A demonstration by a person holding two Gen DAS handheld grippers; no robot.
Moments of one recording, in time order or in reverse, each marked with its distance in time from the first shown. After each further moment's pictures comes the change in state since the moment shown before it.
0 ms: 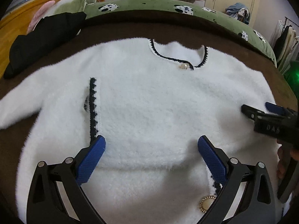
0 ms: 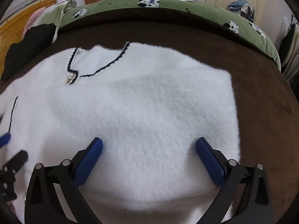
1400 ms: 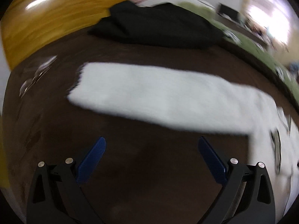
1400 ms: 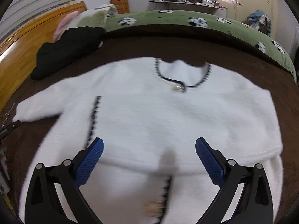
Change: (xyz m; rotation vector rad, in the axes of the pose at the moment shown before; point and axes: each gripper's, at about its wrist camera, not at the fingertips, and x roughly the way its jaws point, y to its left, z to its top) left arm -0.079 0.360 -0.039 -0.458 -0.081 0.290; right arm -0.078 0.177 -0.009 -0.060 -0.086 0.169
